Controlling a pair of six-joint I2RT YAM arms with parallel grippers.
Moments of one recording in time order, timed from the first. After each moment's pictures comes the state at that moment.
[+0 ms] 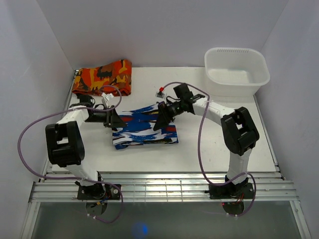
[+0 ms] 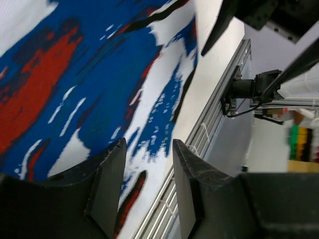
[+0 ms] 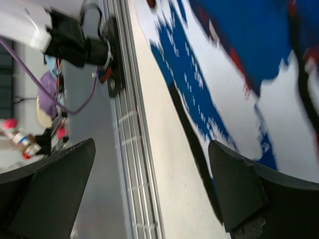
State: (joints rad) left arm 0.15 1.63 1.05 -0.73 1.13 0.29; right arm 0.58 1.89 1.39 -0.35 -1.09 0.10
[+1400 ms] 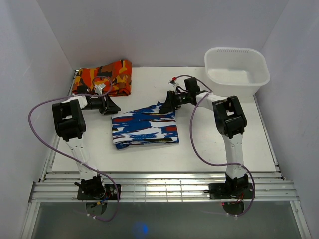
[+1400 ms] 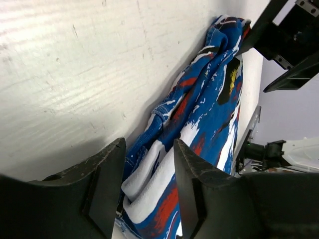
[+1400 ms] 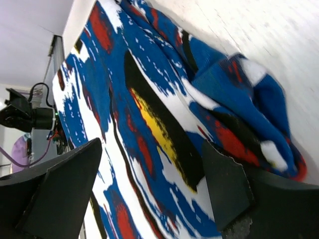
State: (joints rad) left arm 0.23 2.18 1.44 -0.50 1.06 0.01; right arm 0.39 2.27 1.55 -0.01 -1.07 0.24
